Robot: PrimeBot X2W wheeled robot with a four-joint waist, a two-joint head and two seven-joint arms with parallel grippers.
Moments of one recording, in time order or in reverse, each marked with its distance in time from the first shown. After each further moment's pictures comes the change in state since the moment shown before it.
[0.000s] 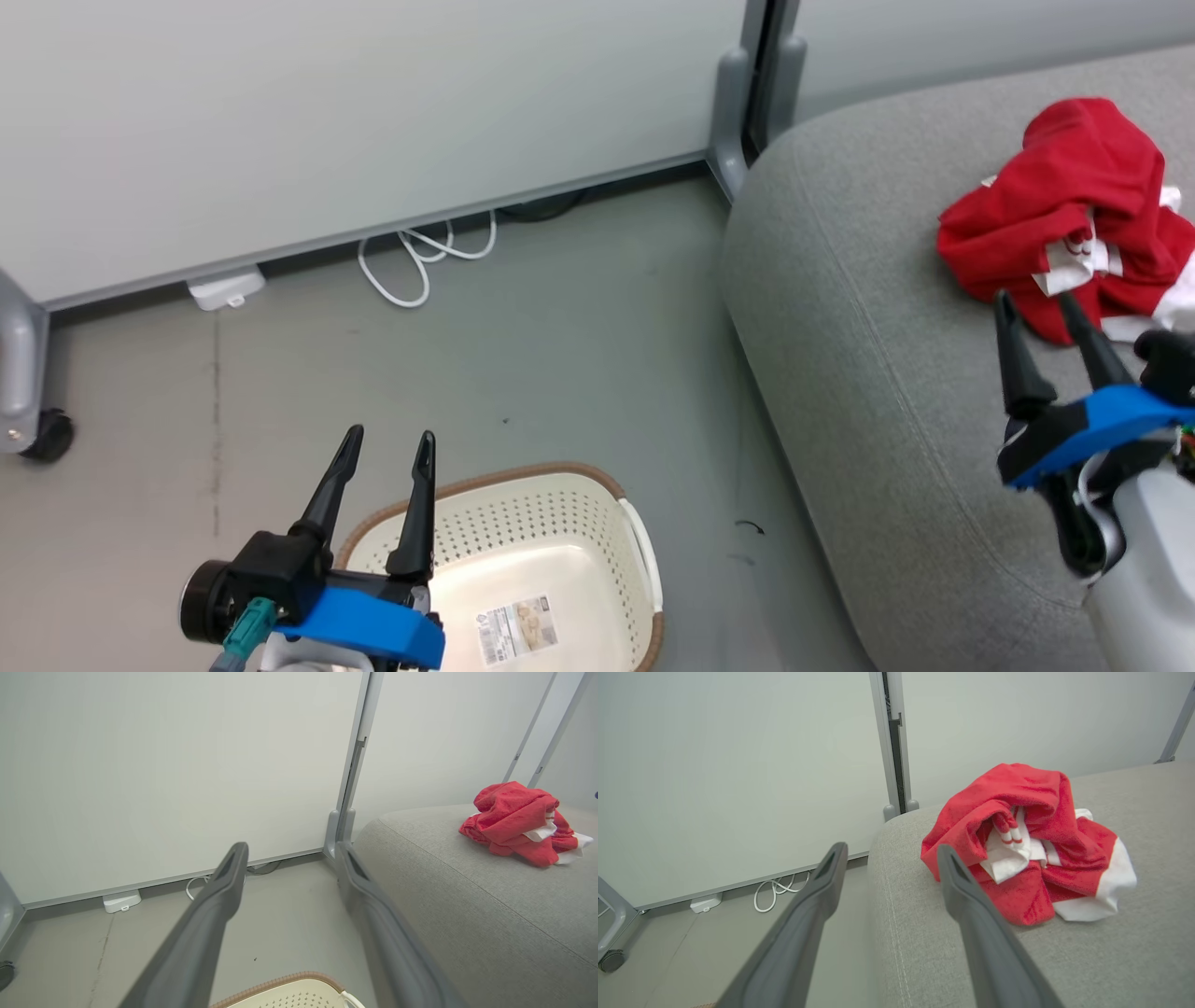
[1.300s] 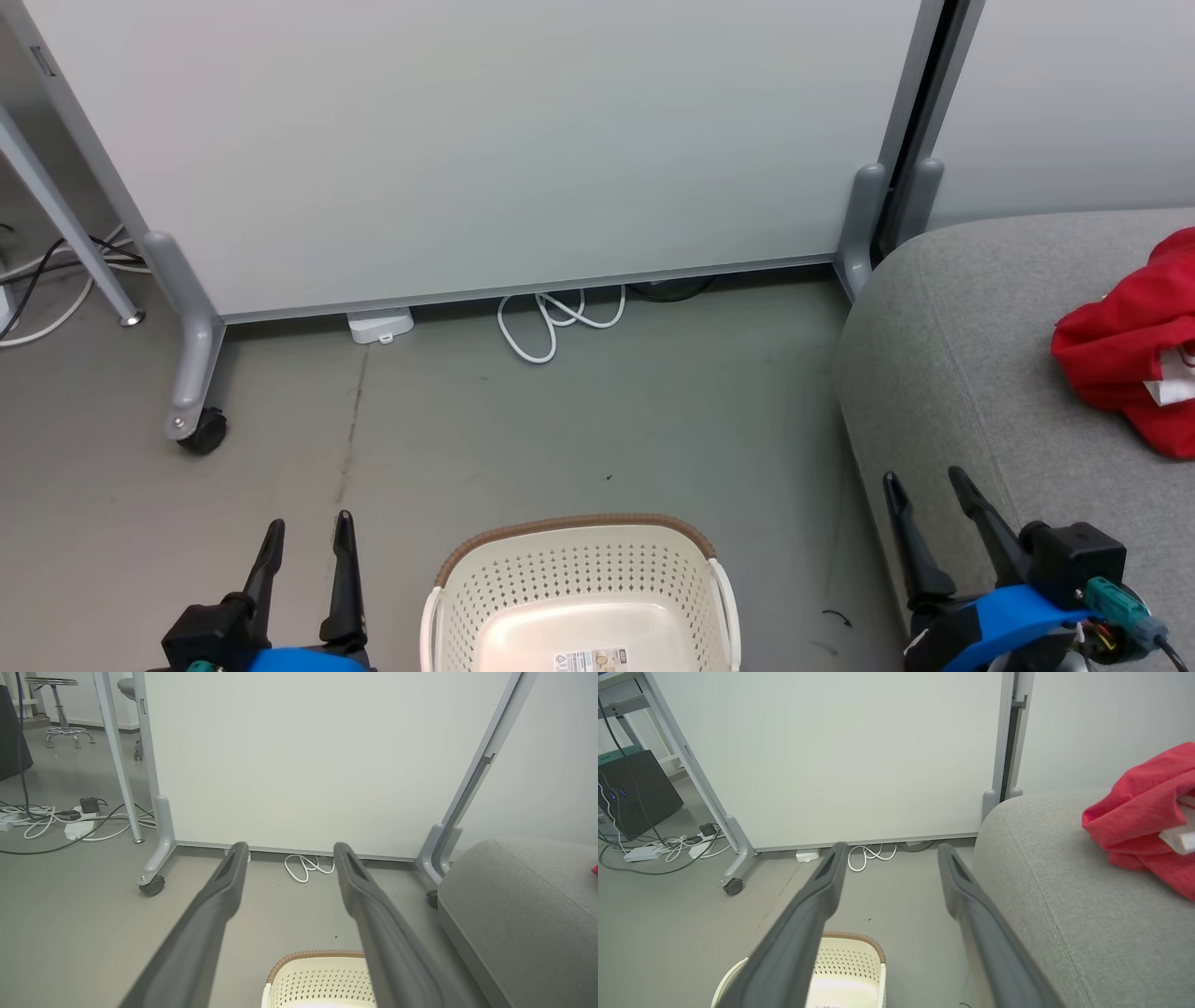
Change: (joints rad) left arm 0.092 -0.043 0.185 0.113 -0.004 -0.003 0.000; right arm 0.500 0.248 -0.117 -0.525 -0.281 0.000 0.146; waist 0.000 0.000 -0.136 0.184
